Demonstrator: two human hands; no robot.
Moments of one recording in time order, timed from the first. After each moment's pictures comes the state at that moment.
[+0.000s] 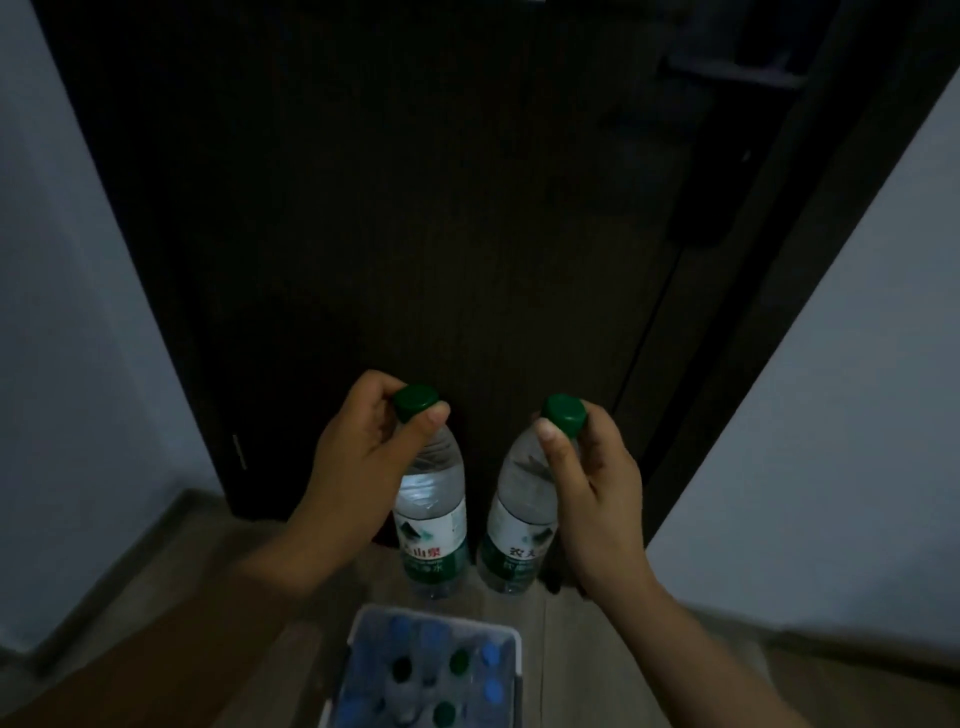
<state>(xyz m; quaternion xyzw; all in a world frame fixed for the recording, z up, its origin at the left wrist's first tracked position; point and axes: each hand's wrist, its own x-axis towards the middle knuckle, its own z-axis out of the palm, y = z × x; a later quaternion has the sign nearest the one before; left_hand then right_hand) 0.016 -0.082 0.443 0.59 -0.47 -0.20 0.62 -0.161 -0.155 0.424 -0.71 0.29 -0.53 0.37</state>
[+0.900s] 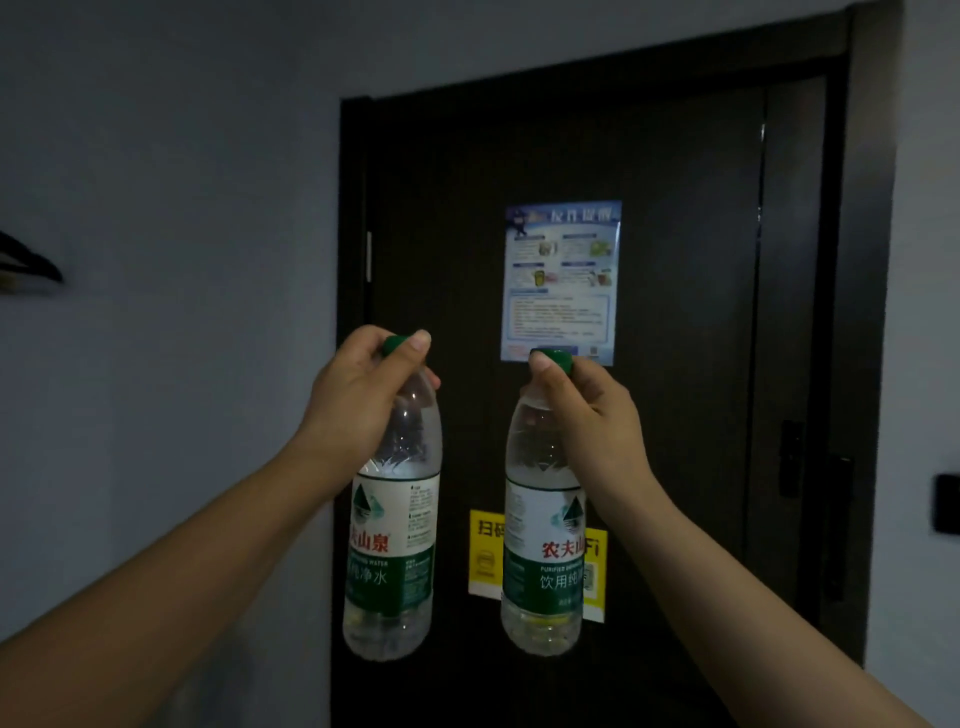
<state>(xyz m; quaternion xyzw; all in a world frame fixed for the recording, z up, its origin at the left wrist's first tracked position) 0.103 0.091 1.191 0.52 -0.53 0.03 0.67 -0.058 -0.019 1.170 -0.71 0.09 -0.59 0.38</state>
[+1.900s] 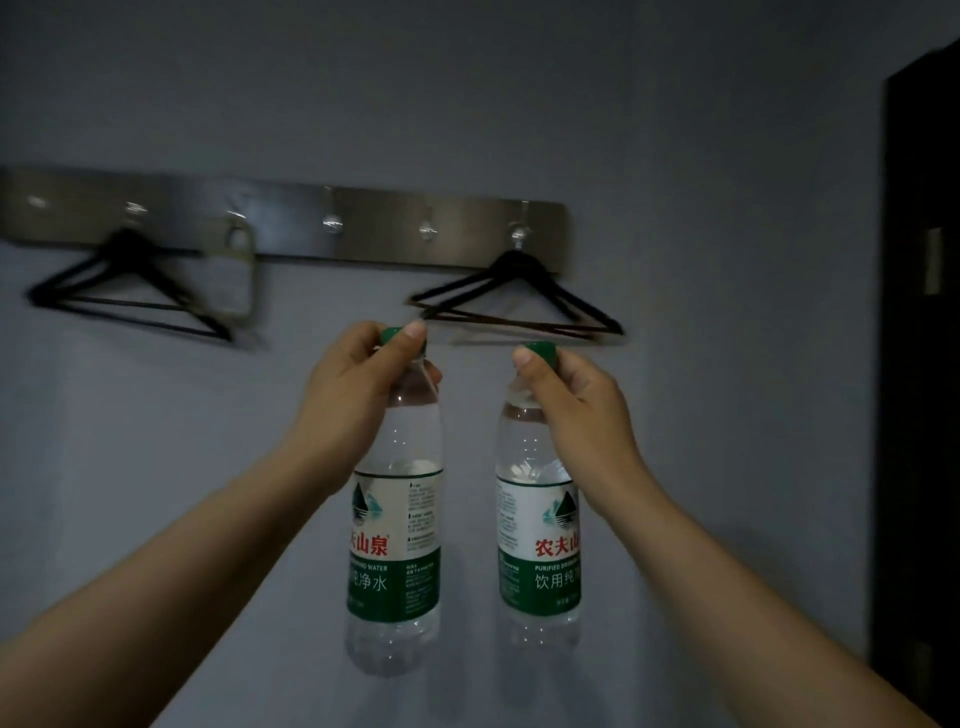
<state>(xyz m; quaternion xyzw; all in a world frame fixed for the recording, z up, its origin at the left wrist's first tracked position) 0.038 0.352 1.203 0.66 -0.16 0.41 0.61 0.099 0.181 1.186 -0.61 -0.36 -0.30 0.64</state>
